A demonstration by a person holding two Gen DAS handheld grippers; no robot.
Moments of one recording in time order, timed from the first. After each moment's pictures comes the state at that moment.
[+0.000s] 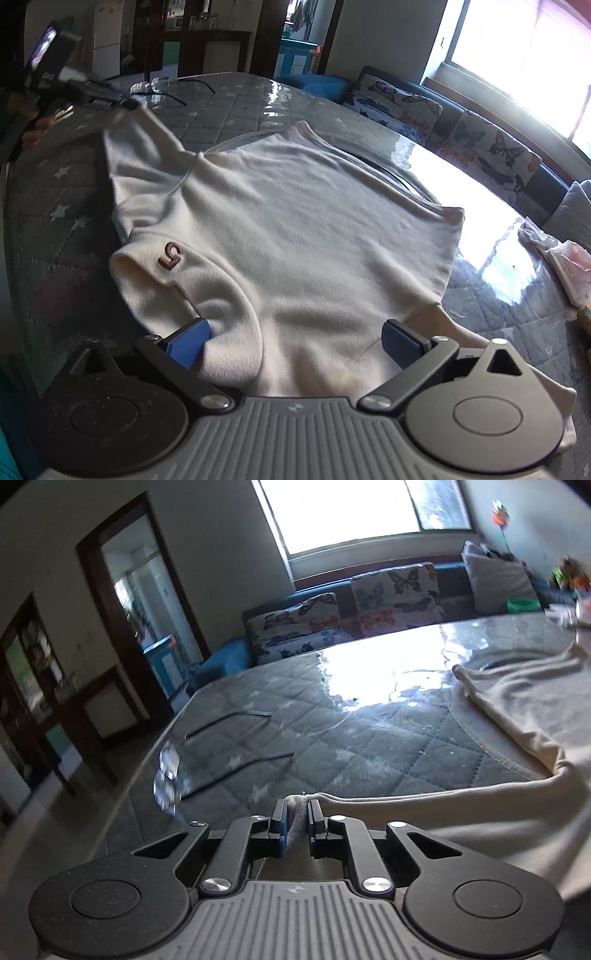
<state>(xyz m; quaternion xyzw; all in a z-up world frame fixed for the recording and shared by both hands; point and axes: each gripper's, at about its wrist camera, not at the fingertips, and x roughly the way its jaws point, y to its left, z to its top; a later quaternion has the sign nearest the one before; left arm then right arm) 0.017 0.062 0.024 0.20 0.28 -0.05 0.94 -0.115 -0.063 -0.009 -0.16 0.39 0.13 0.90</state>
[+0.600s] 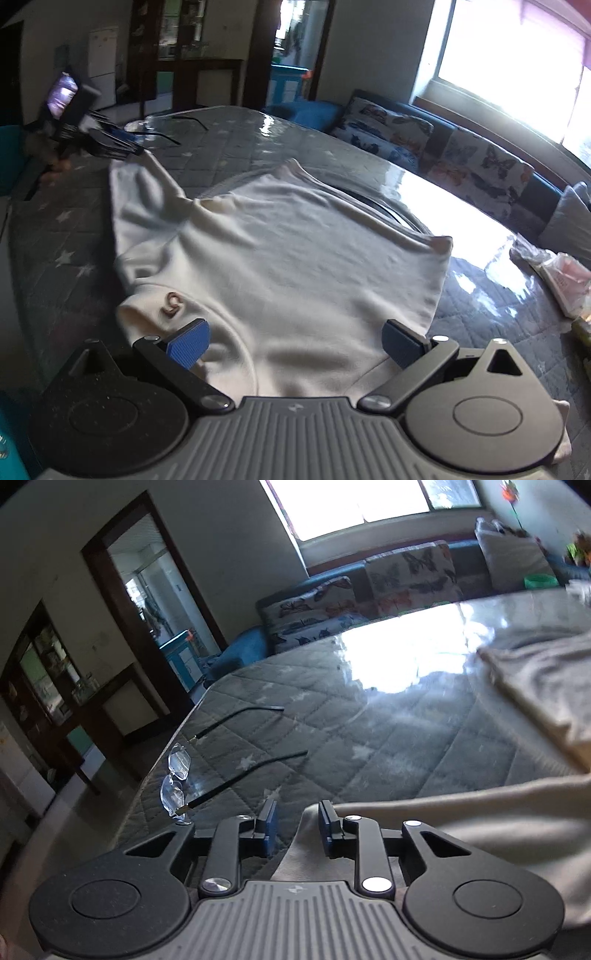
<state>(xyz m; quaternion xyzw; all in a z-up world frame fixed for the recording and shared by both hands) 0.026 0.054 0.025 0.20 0.29 -0.01 0.94 -0.107 -0.067 0.016 -0.13 0.35 0.11 0.92</state>
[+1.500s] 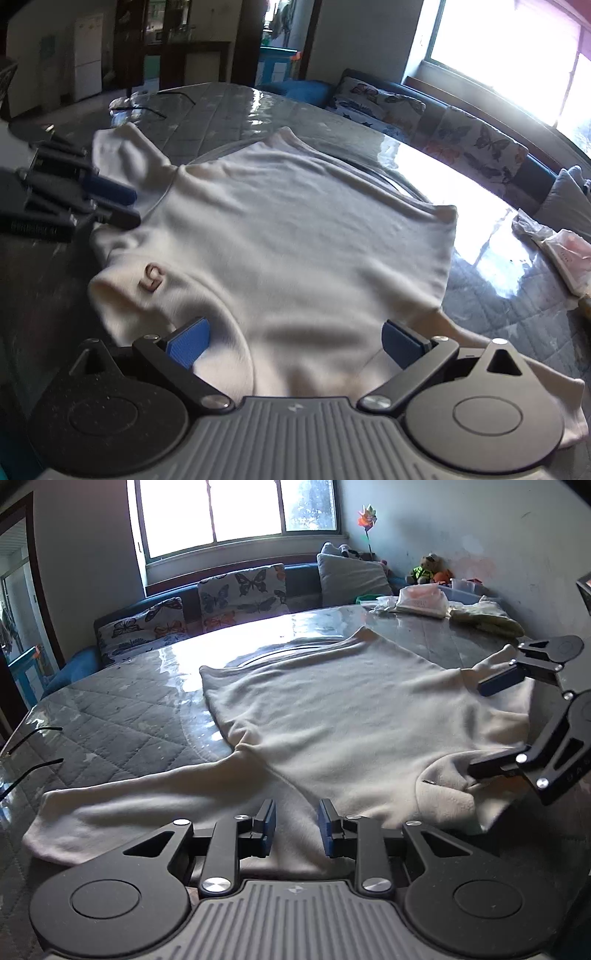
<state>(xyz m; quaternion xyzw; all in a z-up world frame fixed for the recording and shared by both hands) -0.080 -0.044 0.023 0.15 0.31 -0.28 0.90 -0.110 -0.061 -0.012 -0.13 0.38 0.10 0.91</state>
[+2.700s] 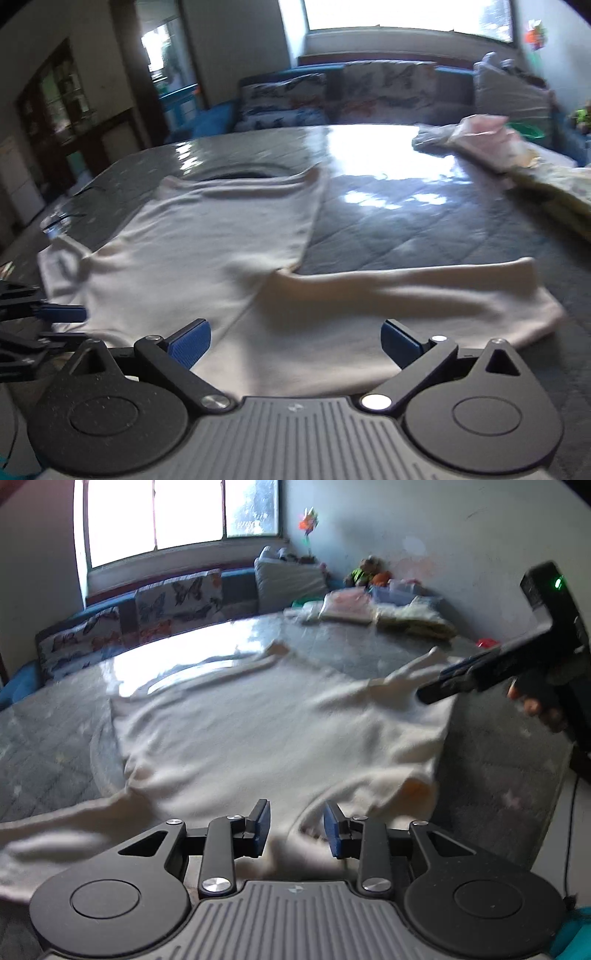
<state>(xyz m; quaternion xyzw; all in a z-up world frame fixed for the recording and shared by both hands) -0.098 -0.095 0.035 0.14 0.30 -0.38 0.87 -0.123 -0.184 0.009 0.07 0.37 0.00 0.93</state>
